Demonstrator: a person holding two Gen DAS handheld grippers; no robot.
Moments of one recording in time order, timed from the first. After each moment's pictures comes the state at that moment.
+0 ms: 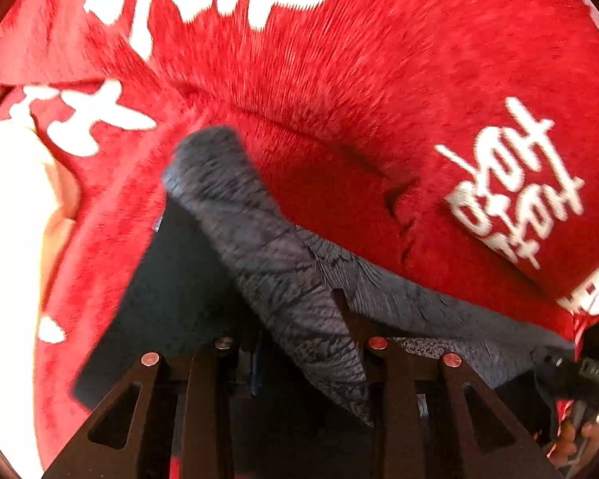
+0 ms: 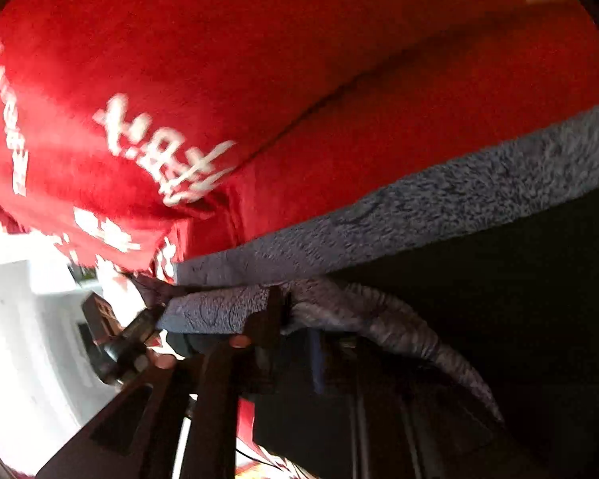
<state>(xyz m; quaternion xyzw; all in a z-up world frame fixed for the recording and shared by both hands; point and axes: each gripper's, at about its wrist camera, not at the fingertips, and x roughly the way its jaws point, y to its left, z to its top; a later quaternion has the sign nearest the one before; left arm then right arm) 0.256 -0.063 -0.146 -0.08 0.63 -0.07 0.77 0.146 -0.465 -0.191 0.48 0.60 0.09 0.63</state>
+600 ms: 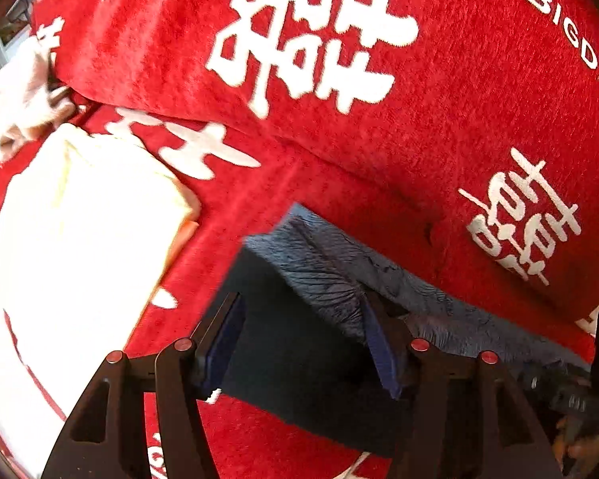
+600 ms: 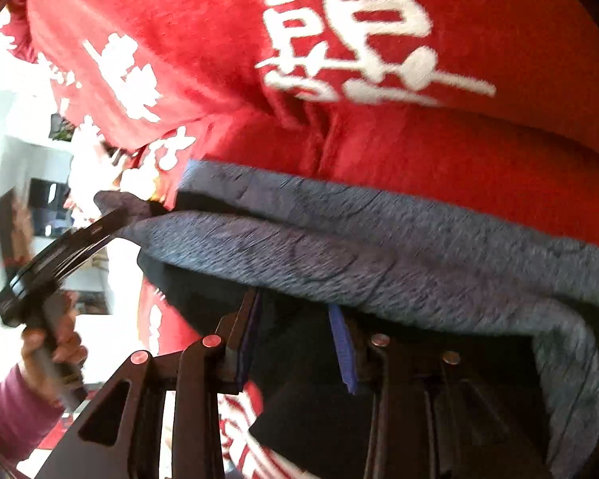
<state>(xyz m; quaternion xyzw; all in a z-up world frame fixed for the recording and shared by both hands) 0.213 -0.039 -0.083 -0.05 0.57 0.05 0.82 0.188 -0.348 -0.156 0.27 0.64 0.20 0.69</state>
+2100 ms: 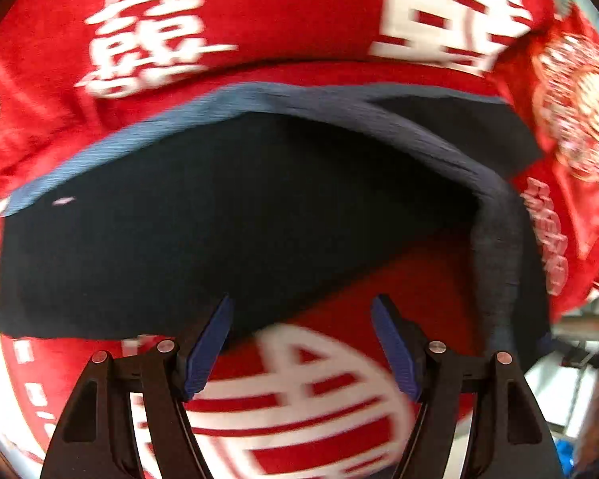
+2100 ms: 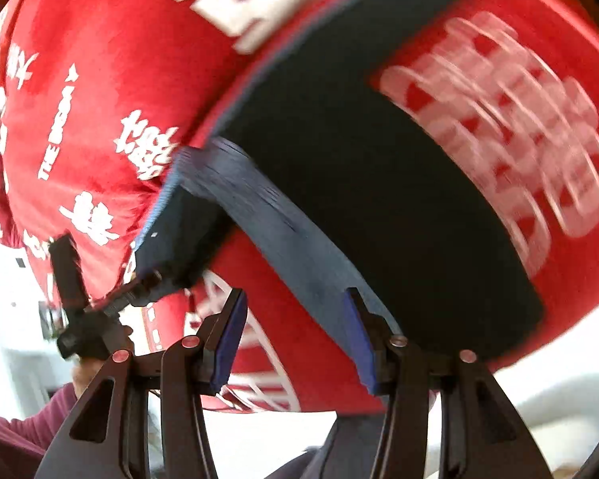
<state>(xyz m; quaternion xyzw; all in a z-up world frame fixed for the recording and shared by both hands) 0.036 -0.322 -0.112 0.13 0.64 -0.29 0.70 -0.175 -0.493 -0.094 0.50 0.53 -0.10 0.67</state>
